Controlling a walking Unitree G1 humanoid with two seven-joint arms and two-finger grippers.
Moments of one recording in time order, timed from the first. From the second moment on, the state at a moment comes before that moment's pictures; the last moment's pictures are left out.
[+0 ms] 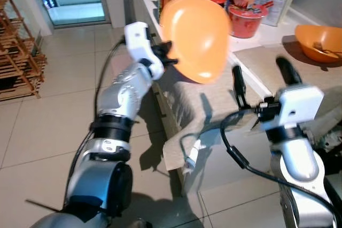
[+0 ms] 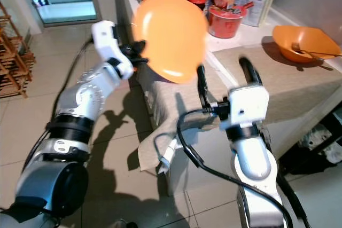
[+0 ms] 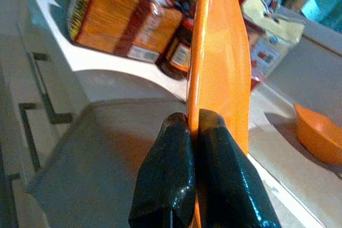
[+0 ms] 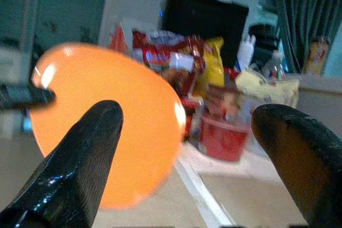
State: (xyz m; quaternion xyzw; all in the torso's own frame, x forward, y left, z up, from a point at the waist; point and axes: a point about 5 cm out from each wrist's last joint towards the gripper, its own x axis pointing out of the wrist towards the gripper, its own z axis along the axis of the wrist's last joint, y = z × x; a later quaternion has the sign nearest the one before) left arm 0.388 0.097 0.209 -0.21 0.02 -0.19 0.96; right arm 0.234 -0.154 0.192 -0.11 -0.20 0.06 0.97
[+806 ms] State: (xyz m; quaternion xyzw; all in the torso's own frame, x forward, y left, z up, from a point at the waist) left arm 0.388 0.177 0.203 -0.08 -0.03 -0.03 1.00; right arm 0.235 -0.156 0.154 -0.12 -0.14 0.06 0.98
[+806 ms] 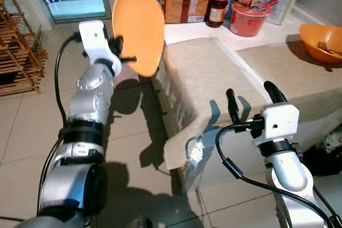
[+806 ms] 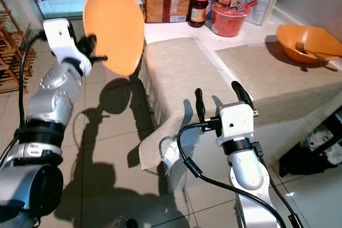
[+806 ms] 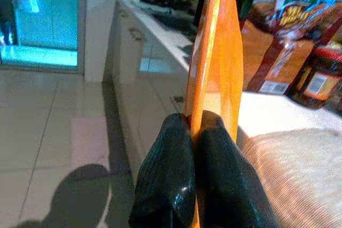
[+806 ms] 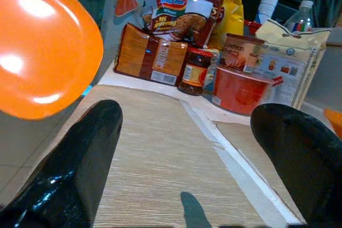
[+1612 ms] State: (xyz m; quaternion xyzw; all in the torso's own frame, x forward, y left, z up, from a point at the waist) left arm 0.370 0.194 0.169 -0.05 -0.01 -0.04 1.00; right arm 0.240 -0.159 0.130 -0.11 -0.09 0.07 0.99
